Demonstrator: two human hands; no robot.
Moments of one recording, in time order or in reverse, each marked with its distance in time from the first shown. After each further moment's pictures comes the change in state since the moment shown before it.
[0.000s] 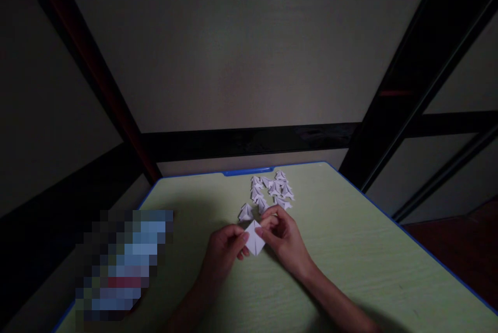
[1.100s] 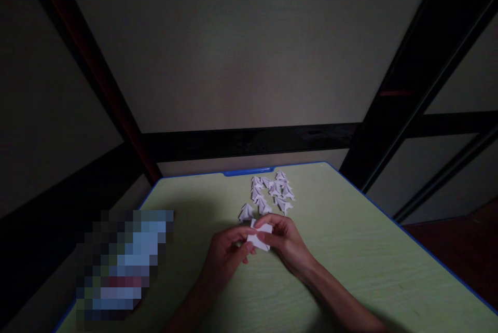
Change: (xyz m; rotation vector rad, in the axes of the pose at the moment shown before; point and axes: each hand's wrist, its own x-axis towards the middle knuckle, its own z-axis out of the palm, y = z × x) left_hand -0.006 -0.001 0.000 -0.126 -0.076 0.043; right_hand 0.002 0.002 -0.006 0.186 -0.082 0.164
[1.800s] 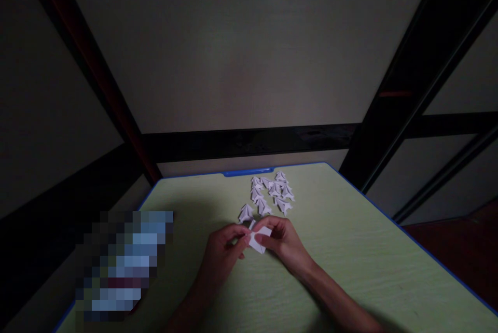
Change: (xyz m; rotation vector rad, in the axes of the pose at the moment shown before) left_hand 0.007 -0.004 -0.003 0.131 0.088 0.031; right_hand 0.001 -0.001 0.001 -0.168 0.006 -0.018
